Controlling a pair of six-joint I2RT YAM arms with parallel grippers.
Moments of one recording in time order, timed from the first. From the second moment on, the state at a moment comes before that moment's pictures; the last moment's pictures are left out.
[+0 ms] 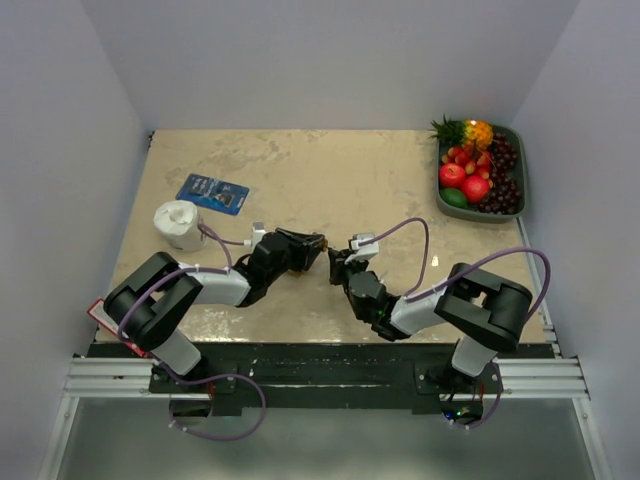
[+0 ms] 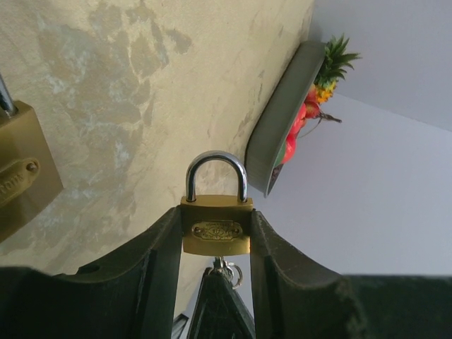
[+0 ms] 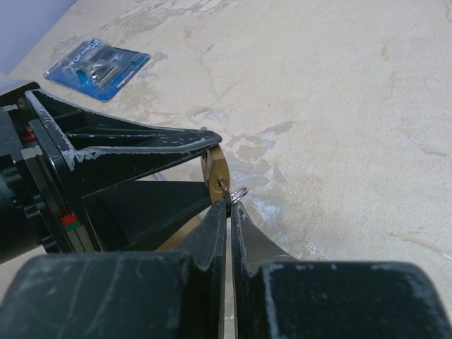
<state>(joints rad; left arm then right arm) -0.71 1.60 0.54 0.61 -0.15 -1.75 1.05 1.66 0.45 1.09 0.74 0.39</state>
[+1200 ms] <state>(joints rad) -0.73 1.64 0.53 0.77 -0.15 -1.69 0.87 1.54 0.43 0.90 0.44 0.68</state>
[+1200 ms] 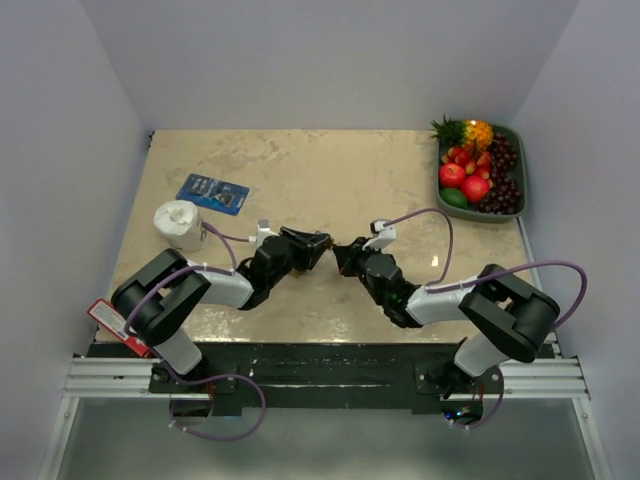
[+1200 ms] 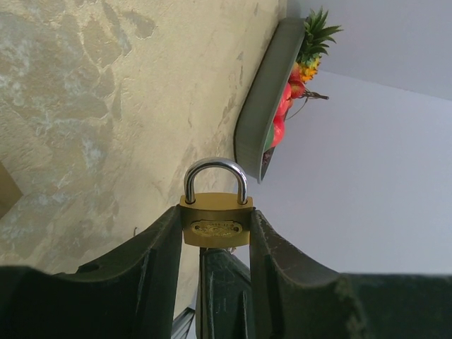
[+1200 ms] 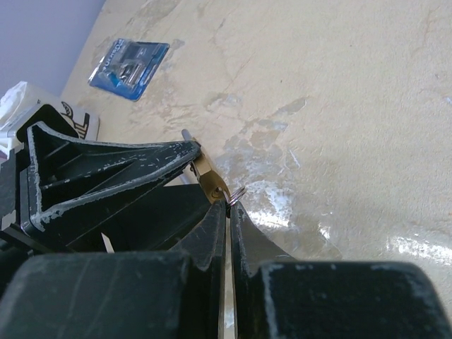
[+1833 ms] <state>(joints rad) -0.73 1.68 0.52 0.86 -0.08 -1.64 0.82 1.46 0.39 0.85 0.33 0.69</state>
